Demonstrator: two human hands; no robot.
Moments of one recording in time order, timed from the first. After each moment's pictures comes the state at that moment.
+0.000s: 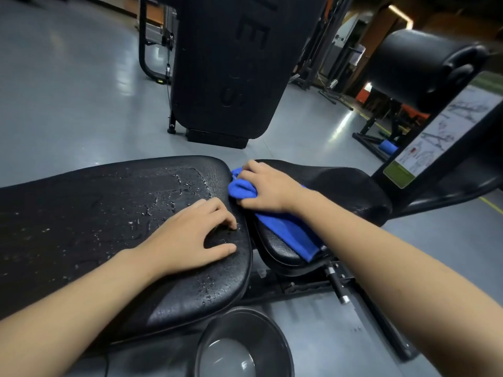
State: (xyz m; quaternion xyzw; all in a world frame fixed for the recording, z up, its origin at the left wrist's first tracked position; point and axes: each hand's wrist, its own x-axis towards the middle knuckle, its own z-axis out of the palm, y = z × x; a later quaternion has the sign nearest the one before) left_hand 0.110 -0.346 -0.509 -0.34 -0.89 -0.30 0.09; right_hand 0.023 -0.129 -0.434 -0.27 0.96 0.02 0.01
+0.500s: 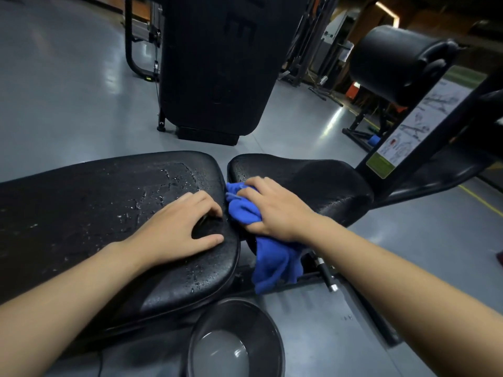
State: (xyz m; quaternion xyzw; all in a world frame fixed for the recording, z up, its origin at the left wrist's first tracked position) left_hand 0.112 -0.347 -0.509 -0.33 -0.89 -0.31 0.09; right_hand 0.090 -0.098 -0.448 -0.32 0.94 0.07 -0.08
